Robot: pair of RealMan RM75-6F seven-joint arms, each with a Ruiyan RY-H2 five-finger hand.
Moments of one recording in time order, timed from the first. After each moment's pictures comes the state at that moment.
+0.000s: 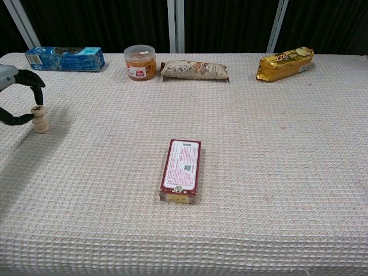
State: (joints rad) left arm -0.51 -1.49 -0.14 -1.41 1.13 1.09 0.38; right arm -0.03 -1.15 0.05 -1.50 -1.61 1.65 0.06
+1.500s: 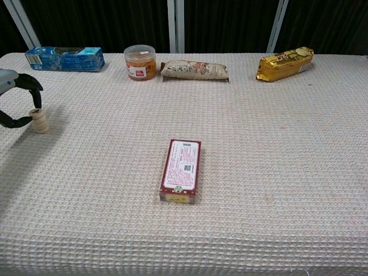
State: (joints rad) left arm -0.52 -1.49 -0.13 -1.40 1.08 1.08 0.41; right arm -0.03 -1.15 0.05 -1.50 -1.60 1.65 0.06
